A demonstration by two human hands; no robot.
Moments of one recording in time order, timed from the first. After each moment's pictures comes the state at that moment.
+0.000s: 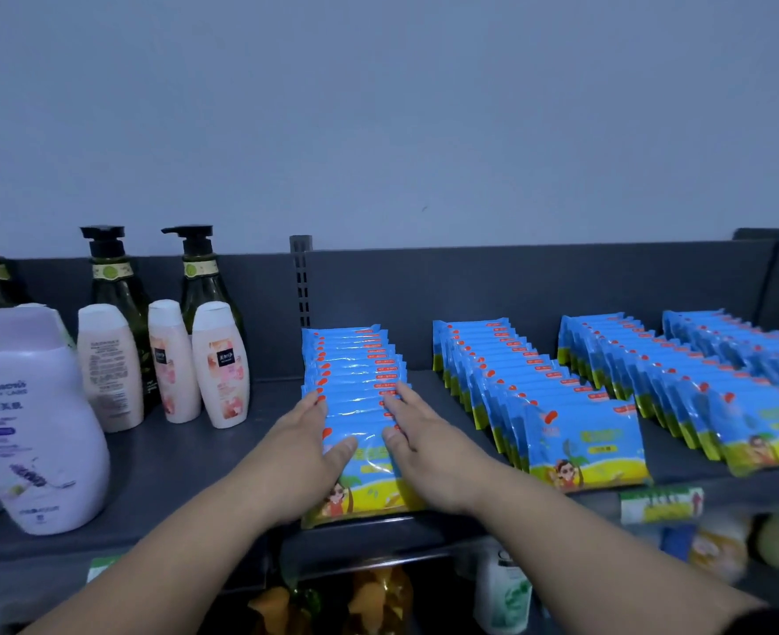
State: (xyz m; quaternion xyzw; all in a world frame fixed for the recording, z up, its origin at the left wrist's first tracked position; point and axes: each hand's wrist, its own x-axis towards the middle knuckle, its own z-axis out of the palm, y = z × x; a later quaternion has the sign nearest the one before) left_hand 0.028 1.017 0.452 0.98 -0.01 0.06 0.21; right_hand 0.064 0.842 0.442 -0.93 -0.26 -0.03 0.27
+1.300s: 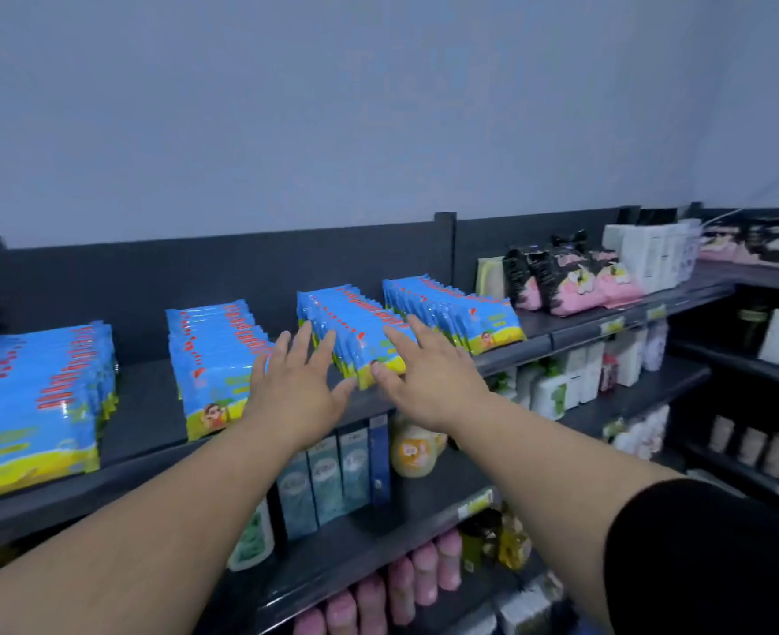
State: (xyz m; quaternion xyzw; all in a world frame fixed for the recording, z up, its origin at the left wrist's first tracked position) left_hand -0.025 0.675 0.466 0.97 -0.15 0.17 0.08; right_hand -0.061 0.509 0.473 -0.98 0.01 -0.17 0.11
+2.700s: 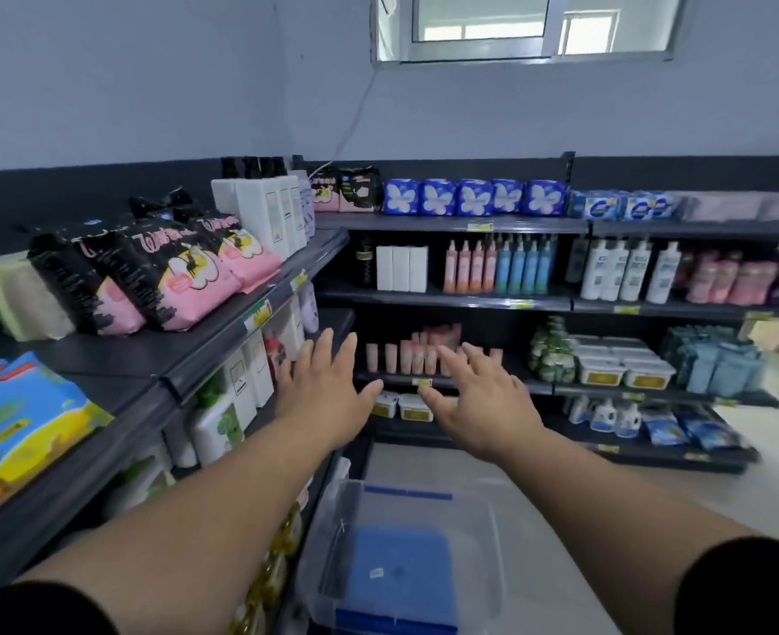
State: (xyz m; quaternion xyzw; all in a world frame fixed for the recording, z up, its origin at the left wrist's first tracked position) left_hand 0.025 0.176 0.404 0.81 -0.58 0.05 0.11; right_hand -0.158 0.120 0.392 -0.83 0.53 -0.16 0.08
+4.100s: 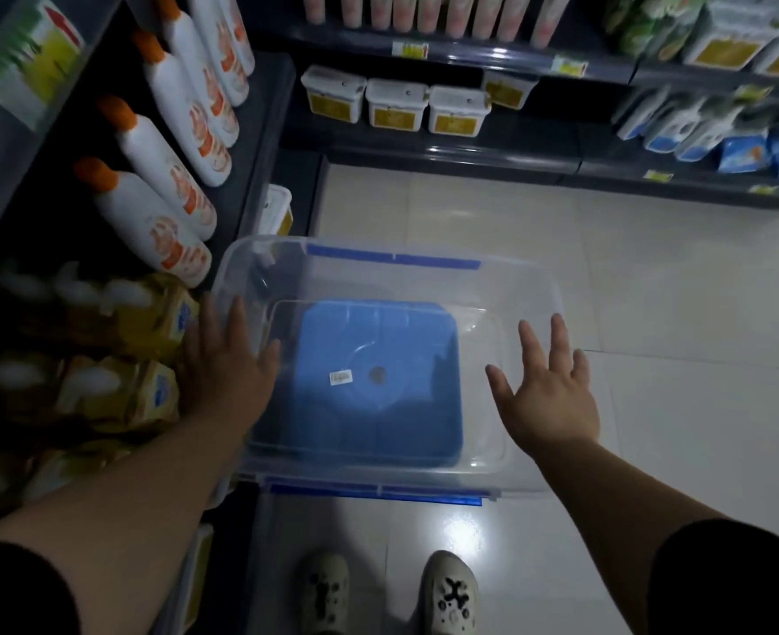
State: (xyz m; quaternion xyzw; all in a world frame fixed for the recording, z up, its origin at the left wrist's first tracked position) left_hand 0.145 0.015 -0.121 0.87 -0.47 -0.13 0.07; right_hand -0.170 -0.041 -0.107 -0.68 0.71 0.07 0.14
